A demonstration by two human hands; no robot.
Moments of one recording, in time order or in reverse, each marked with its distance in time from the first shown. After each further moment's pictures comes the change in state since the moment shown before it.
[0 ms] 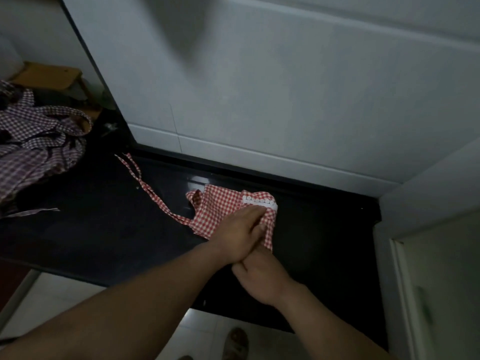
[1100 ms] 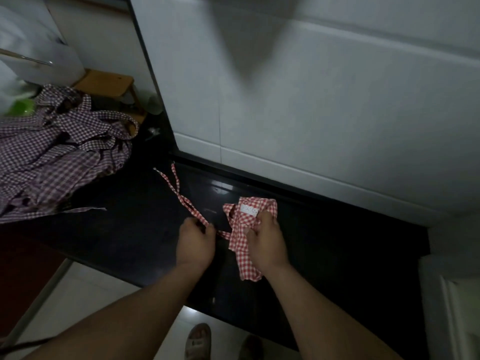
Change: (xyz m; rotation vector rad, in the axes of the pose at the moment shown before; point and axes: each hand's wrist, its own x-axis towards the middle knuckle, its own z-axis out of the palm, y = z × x) left_hand -0.067 -0.086 -0.069 -0.253 0.589 -0.853; right_hand 0.112 -0.043 0.020 0.213 0.348 0.386
